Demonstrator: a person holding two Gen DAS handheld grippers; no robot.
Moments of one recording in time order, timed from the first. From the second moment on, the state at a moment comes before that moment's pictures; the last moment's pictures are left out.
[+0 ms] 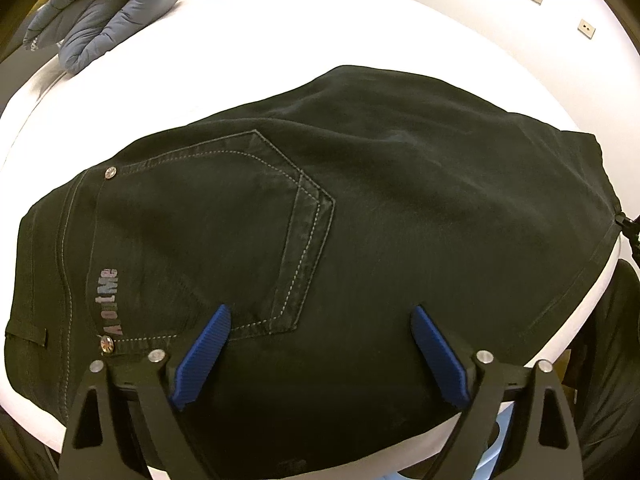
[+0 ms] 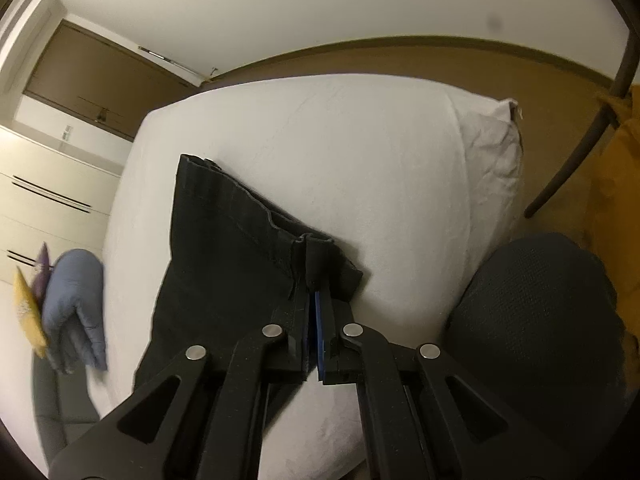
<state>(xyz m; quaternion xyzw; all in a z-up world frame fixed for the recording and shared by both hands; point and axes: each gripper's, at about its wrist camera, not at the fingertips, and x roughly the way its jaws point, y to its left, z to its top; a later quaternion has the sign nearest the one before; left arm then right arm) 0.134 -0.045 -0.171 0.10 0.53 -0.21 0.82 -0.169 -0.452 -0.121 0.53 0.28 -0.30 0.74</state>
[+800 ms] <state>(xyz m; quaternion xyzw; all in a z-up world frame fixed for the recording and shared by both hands) 0.089 -0.004 -0.165 0.10 0.52 -0.21 0.82 -0.043 -0.349 -0.122 0.37 0.47 -0.16 0.78</state>
